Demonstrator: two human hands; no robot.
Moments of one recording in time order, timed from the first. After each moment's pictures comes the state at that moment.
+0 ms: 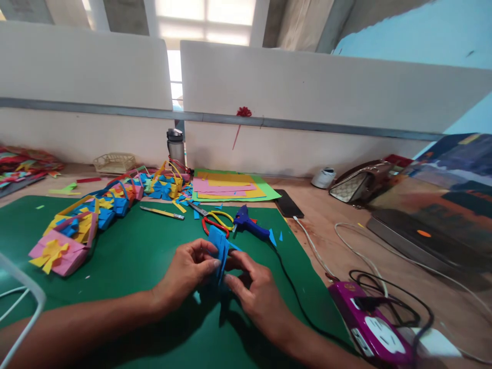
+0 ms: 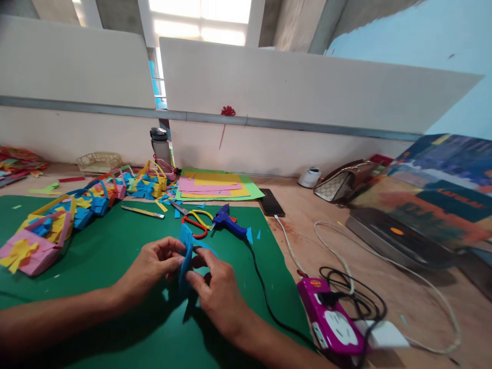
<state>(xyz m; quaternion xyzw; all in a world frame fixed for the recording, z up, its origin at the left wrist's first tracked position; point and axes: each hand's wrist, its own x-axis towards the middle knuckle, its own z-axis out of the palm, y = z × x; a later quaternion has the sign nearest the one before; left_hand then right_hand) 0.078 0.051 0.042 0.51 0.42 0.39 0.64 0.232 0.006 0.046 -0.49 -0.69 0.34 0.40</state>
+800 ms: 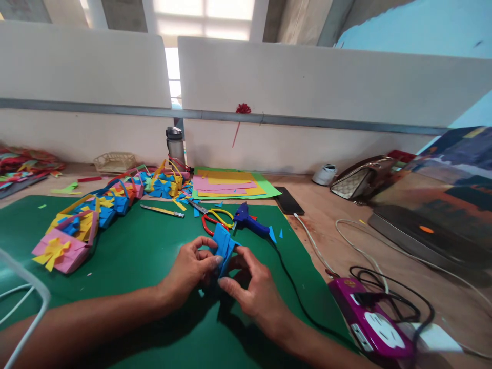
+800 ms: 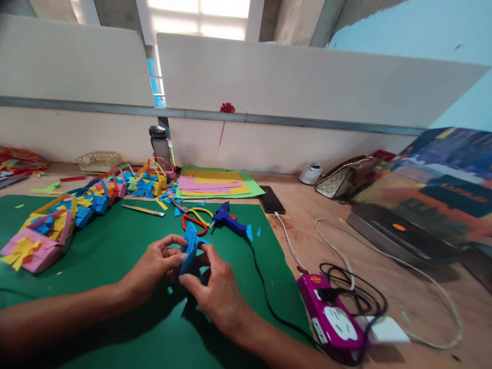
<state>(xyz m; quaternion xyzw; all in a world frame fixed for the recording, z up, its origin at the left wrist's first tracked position) 0.083 0.050 0.038 0.49 0.42 0.37 0.67 0.229 0.002 0.043 -0.51 -0.67 0.35 0.41</state>
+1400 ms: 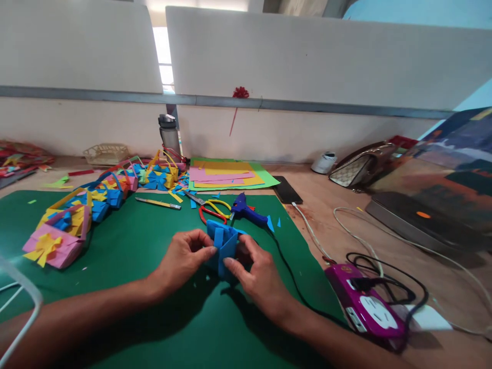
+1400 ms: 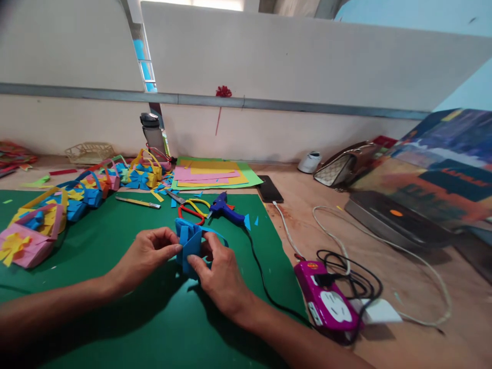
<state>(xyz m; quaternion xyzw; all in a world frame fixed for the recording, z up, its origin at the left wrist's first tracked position) 0.074 0.052 0.048 0.58 0.45 0.36 0.58 0.236 0.007 0.041 -0.55 -0.67 0.29 0.41</state>
